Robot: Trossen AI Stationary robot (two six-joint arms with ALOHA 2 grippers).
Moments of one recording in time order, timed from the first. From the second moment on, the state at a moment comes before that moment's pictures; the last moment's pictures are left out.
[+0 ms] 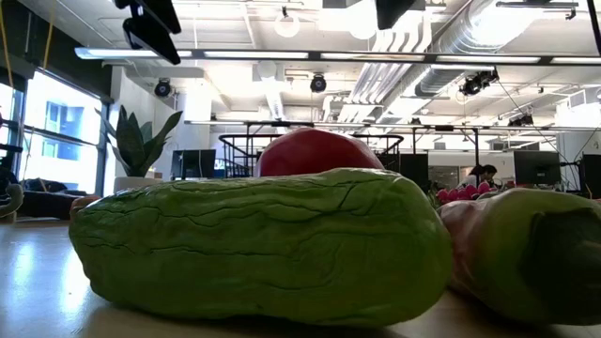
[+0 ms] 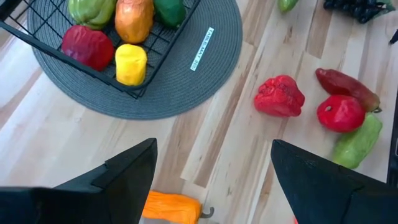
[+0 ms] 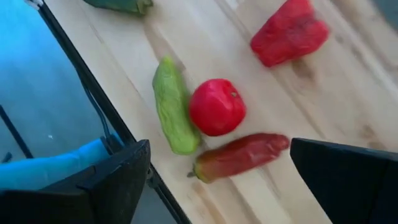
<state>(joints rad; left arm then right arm) 0.11 1.08 1.13 -0.99 -0.09 -0.42 0.46 2.01 1.95 -1.10 0.05 1.11</state>
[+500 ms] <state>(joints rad) 0.10 1.08 1.13 -1.04 -0.09 -0.42 0.46 2.16 1.95 -1.04 0.06 1.21</state>
